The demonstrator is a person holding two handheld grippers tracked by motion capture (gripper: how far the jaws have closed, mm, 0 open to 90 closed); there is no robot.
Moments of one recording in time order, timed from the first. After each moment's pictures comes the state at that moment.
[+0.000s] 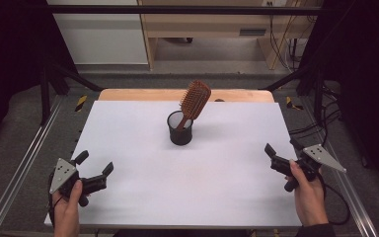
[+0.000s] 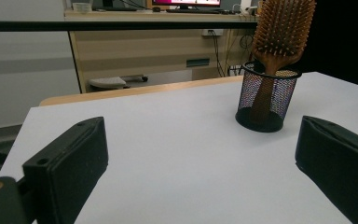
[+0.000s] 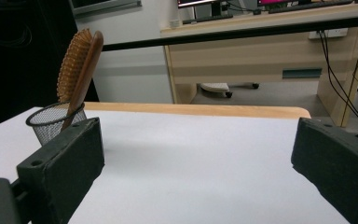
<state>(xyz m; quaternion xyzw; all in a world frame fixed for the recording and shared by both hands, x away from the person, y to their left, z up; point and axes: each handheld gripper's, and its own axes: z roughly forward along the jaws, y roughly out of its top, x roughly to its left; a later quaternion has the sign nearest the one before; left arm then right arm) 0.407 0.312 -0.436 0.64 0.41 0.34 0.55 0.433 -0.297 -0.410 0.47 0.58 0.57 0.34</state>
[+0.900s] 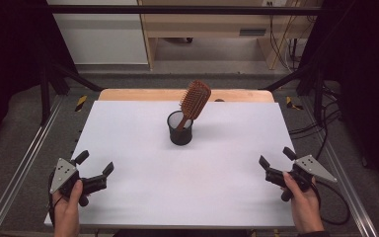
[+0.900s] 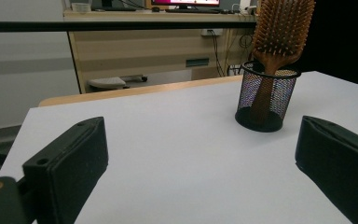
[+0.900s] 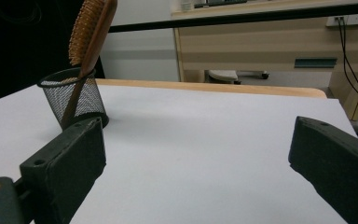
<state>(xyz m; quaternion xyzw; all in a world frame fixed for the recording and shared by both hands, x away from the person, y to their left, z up) 0.408 0.312 -0.436 0.64 0.41 0.34 0.55 0.421 -0.289 -0.440 0.46 0.61 0.56 0.33</state>
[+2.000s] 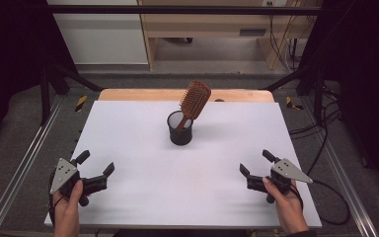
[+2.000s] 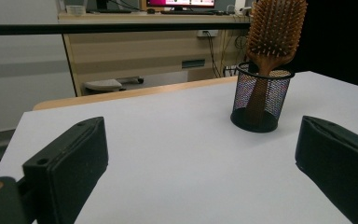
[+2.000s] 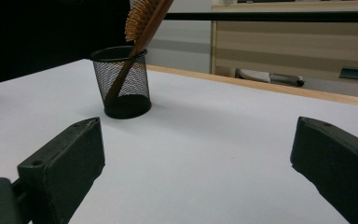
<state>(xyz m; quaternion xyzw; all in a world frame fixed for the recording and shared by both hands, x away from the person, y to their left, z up) 0.408 0.310 -0.435 0.65 0.40 0.34 0.56 0.422 -0.244 -0.454 0.39 0.66 0.57 0.31</state>
